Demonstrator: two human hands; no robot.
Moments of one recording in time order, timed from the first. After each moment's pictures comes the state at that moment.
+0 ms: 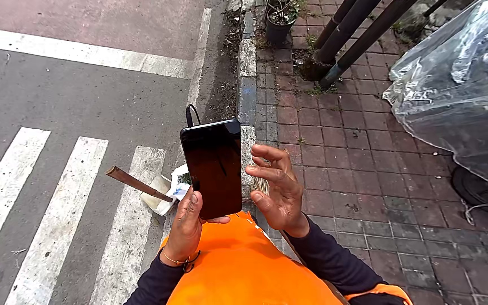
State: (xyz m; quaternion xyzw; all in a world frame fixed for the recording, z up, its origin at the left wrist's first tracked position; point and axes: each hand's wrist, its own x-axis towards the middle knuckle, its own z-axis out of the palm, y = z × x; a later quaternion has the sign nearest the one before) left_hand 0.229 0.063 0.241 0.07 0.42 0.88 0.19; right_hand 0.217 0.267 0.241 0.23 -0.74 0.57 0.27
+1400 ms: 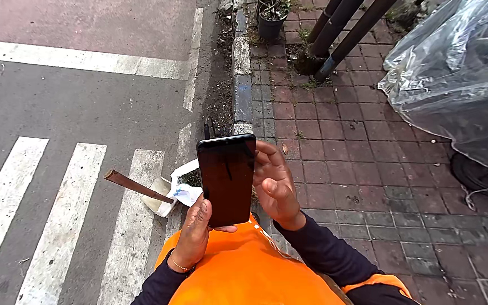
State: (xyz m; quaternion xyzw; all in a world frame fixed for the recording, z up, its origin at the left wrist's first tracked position) left_hand 0.244 0.070 0.235 0.11 0.42 0.87 0.24; right_hand 0.223 0.258 0.248 0.18 -0.58 0.79 0.12
